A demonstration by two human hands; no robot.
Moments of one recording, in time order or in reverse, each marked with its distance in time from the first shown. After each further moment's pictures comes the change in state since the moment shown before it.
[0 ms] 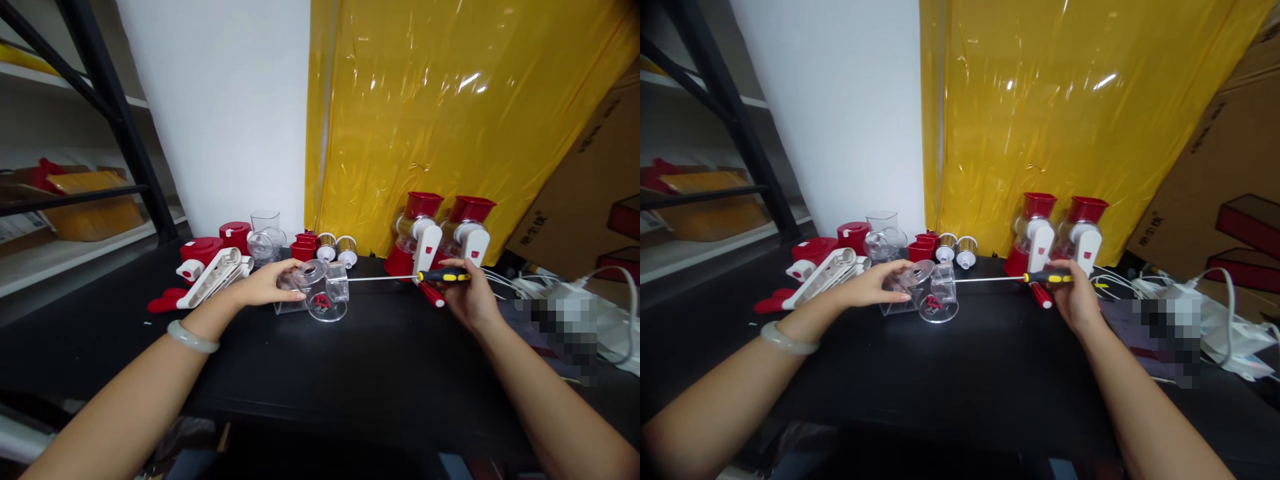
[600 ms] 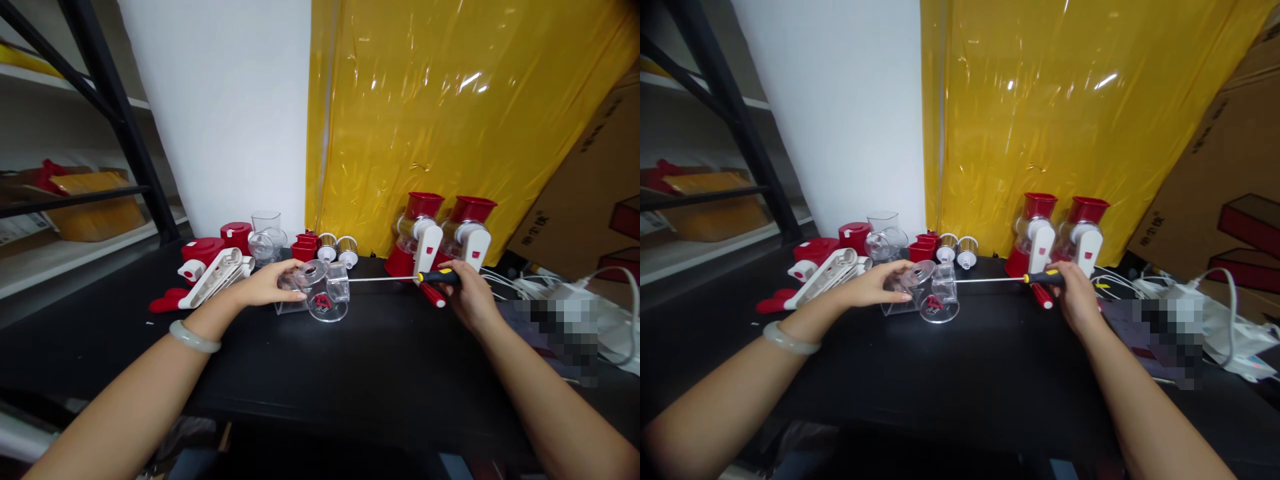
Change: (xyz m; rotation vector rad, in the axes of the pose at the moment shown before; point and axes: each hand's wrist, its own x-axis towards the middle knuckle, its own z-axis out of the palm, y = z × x) left_hand 0.000 0.002 -0.001 0.004 -0.005 -0.011; right_hand 0.001 0.002 0.002 -0.160 0.035 -0.059
